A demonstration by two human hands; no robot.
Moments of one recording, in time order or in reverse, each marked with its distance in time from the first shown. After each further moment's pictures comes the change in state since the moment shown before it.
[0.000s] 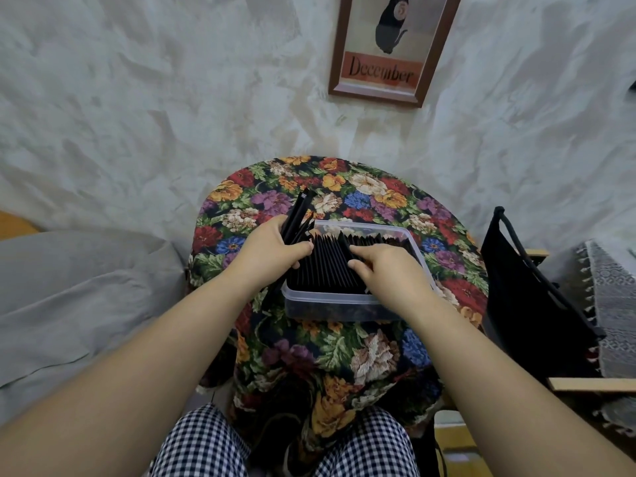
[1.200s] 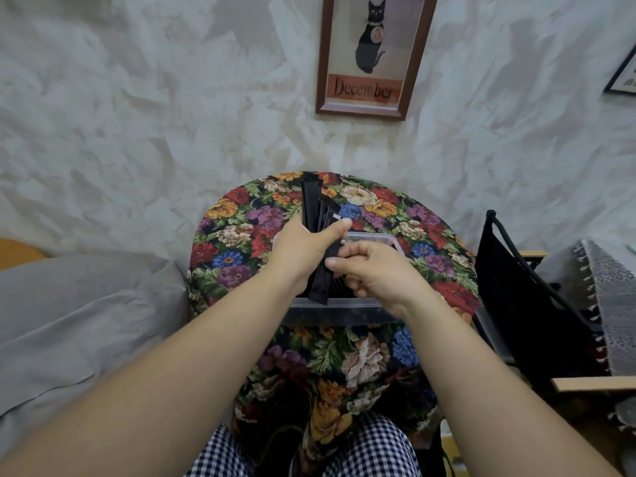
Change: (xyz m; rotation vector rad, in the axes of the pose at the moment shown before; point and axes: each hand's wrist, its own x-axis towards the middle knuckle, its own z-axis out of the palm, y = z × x) left_hand -0.005 0.055 0.047 -0.490 0.101 -0.019; right_hand -0.020 -0.018 -0.027 1.070 -0.144 0.241
